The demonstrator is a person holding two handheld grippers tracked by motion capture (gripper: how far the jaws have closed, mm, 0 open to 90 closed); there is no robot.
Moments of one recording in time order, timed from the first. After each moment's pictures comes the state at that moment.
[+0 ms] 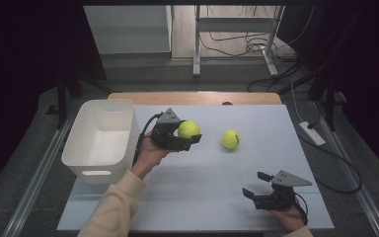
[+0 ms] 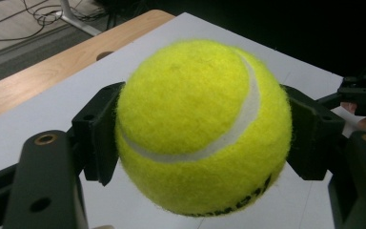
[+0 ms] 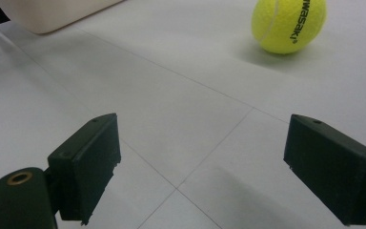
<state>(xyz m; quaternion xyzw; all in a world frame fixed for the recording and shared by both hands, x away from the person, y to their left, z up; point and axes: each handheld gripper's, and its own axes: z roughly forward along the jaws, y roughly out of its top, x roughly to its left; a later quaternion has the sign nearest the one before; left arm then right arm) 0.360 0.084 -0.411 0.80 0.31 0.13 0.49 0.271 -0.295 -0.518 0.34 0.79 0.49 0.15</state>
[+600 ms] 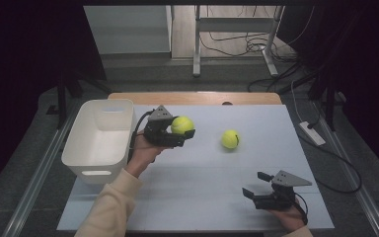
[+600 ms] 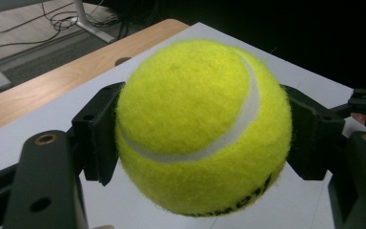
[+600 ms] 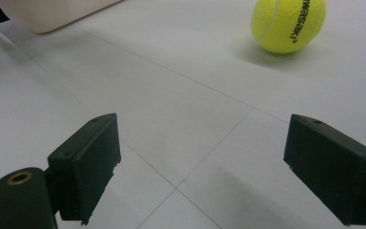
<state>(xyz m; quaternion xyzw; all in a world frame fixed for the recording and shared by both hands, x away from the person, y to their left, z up) 0.361 0.099 -0.407 0.79 0.33 0.14 0.50 0.271 -0.295 -0.518 0.34 0.79 0.49 0.15</state>
